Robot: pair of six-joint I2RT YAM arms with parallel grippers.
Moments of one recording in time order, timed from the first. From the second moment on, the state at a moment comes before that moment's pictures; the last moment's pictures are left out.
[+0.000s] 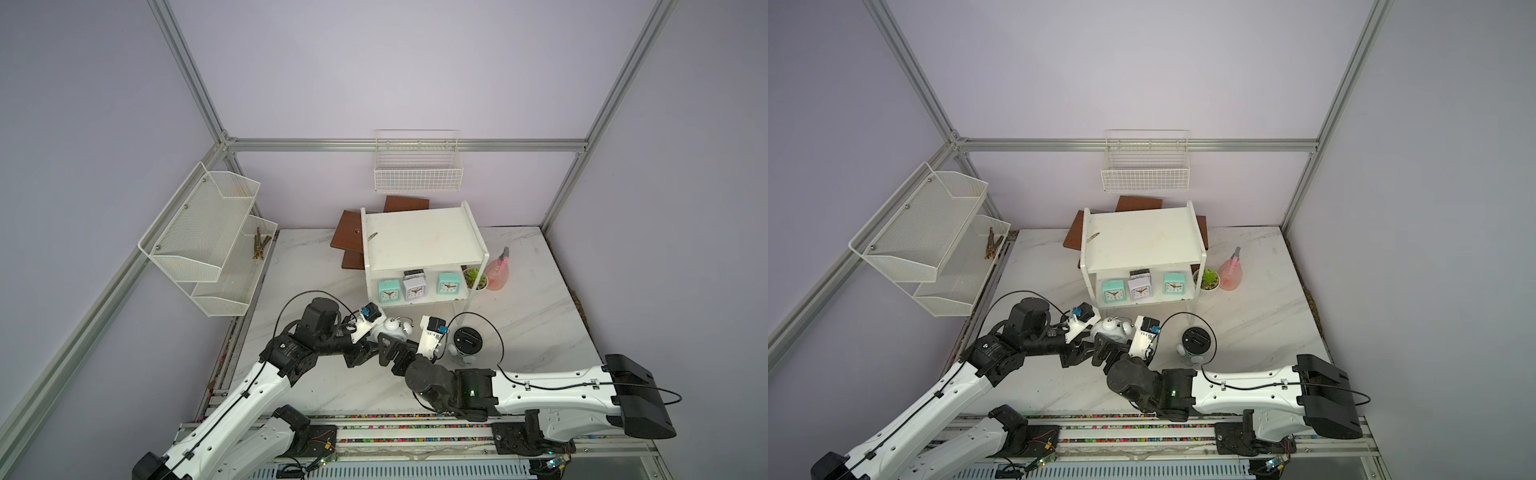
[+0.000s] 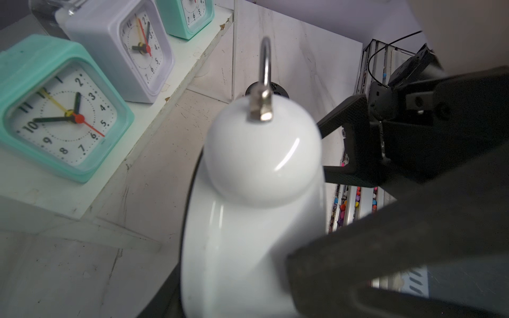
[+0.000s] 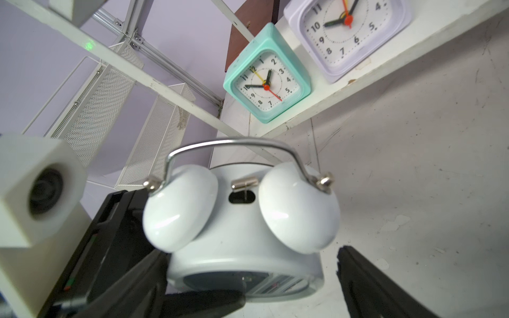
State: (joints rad) left arm -0.52 0.88 0.75 -0.56 0.54 0.30; right arm 1.40 1.36 0.85 0.05 0.79 1.22
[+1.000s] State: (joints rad) left arm -0.52 0.84 0.74 -0.56 0.51 0.31; right arm 1.35 1.41 0.75 0.35 0.71 1.19
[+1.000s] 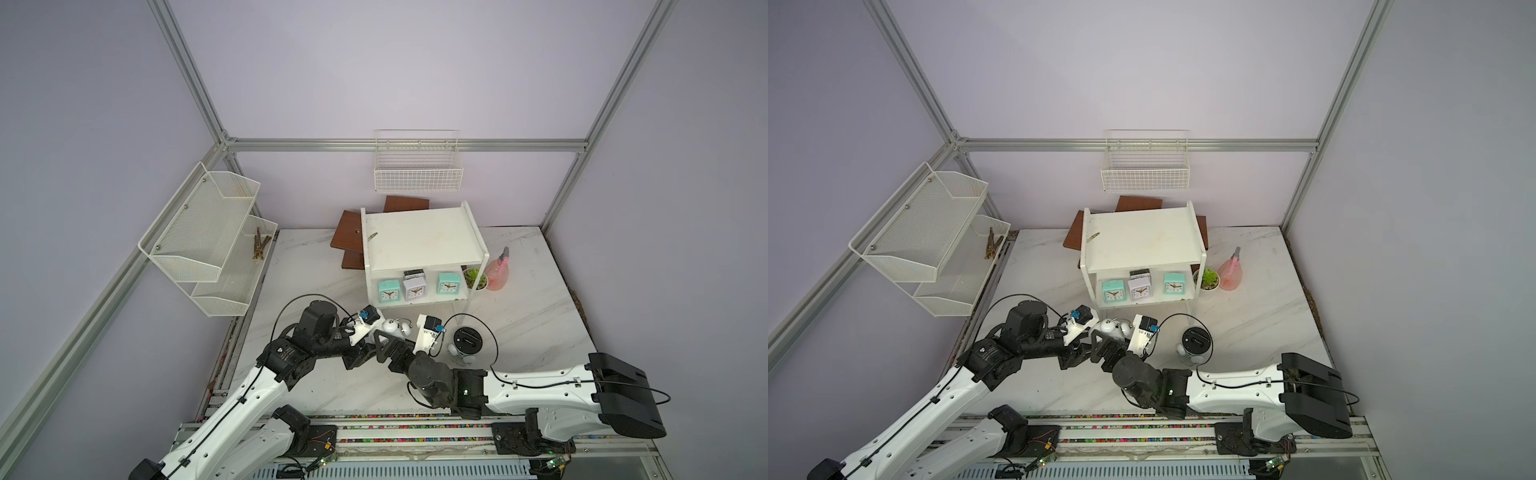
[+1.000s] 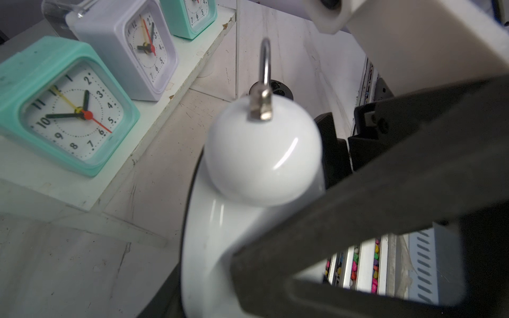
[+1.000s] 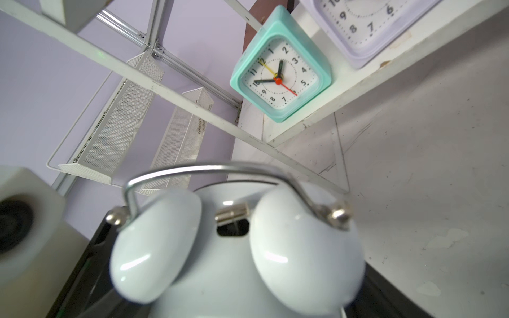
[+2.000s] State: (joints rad) left arm -0.53 0.83 0.72 -0.50 0.51 0.32; right arm 1.33 1.22 1.07 -0.21 0.86 0.76
